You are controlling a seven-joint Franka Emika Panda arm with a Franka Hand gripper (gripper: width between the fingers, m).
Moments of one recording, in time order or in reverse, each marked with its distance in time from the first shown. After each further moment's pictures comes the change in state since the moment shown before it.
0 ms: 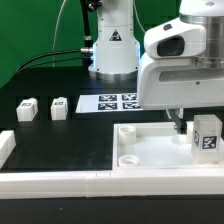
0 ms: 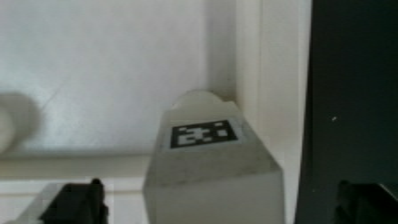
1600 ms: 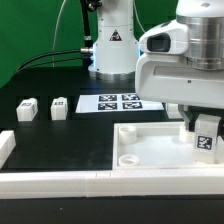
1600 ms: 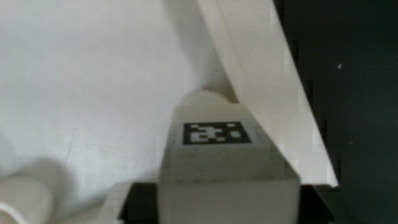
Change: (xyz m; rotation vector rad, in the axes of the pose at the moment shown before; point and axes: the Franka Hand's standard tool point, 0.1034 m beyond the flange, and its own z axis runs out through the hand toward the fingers) arm 0.000 0.002 0.001 0.012 0.005 0.558
